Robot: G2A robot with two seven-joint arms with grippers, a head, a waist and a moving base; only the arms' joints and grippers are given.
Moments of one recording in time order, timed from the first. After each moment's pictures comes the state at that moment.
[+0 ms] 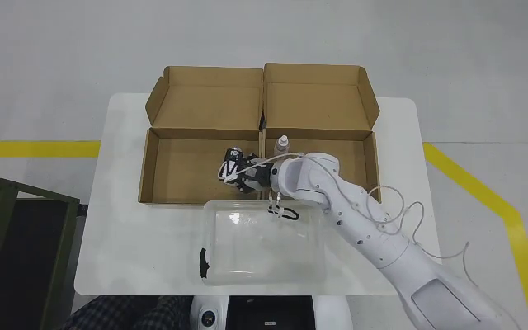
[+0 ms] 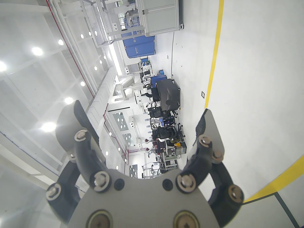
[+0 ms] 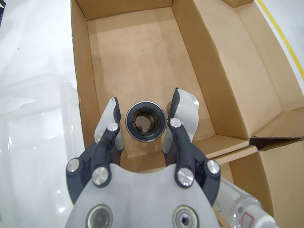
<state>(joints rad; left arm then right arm) -0.01 -0.37 -0.75 -1.25 2.03 -0.40 0.22 -0.75 -1.36 0.74 -1.46 -1.18 -0.57 0.55</state>
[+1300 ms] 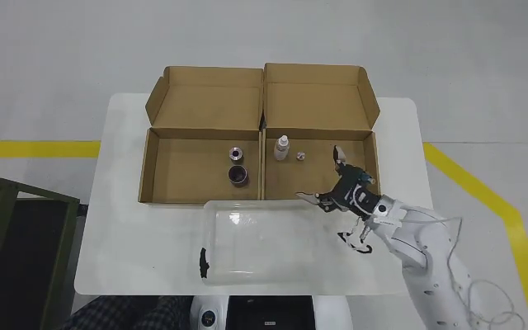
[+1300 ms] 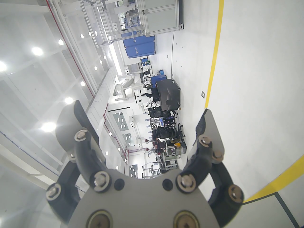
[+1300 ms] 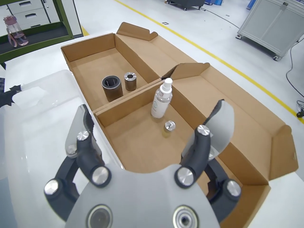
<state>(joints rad) -0.01 -0.37 -0.75 -1.25 2.03 -0.40 0.22 -1.46 -1.19 1.44 -1.97 -1.32 -0.67 0.16</state>
